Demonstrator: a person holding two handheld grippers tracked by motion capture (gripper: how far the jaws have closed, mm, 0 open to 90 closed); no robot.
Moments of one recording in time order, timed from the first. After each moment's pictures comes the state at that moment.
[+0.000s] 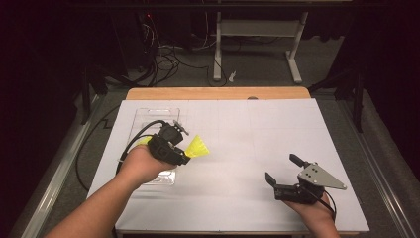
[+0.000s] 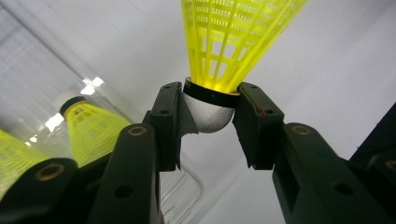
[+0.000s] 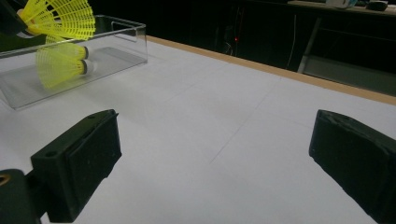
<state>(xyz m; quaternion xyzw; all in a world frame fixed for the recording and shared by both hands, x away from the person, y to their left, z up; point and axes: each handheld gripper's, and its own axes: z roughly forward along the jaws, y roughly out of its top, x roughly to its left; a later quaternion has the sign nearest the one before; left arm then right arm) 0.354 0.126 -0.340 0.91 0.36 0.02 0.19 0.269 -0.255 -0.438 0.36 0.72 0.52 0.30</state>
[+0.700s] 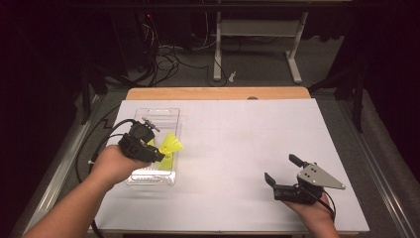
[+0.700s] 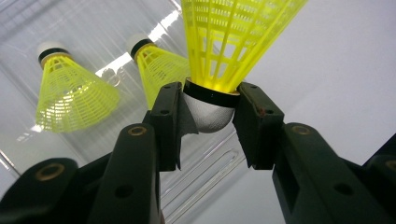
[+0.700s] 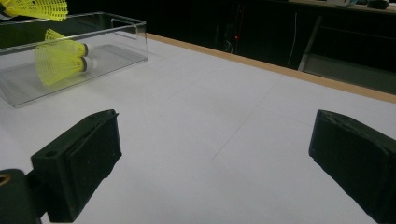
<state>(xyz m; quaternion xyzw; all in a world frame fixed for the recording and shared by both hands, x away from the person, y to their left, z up) 0.352 0.190 -0.340 0.89 0.41 0.03 0.19 0.269 -0.254 -0.439 0.36 0.72 0.51 0.30</state>
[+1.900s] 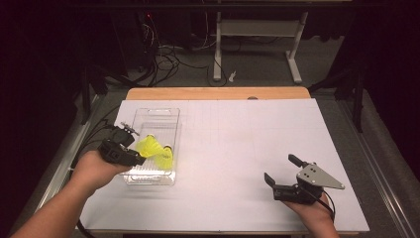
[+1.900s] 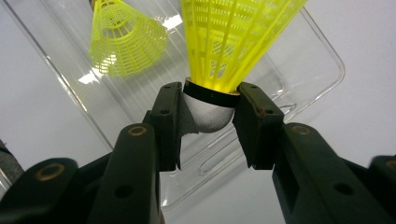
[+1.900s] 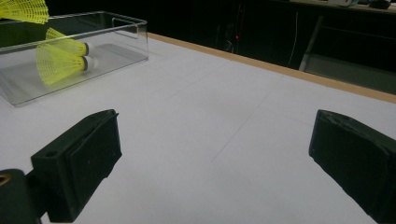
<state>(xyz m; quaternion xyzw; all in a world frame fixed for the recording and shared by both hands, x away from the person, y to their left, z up) 0.343 0.235 -0.349 0.88 0.45 0.04 0.17 0.270 -0.253 -0.439 0.36 0.72 0.51 0.30</state>
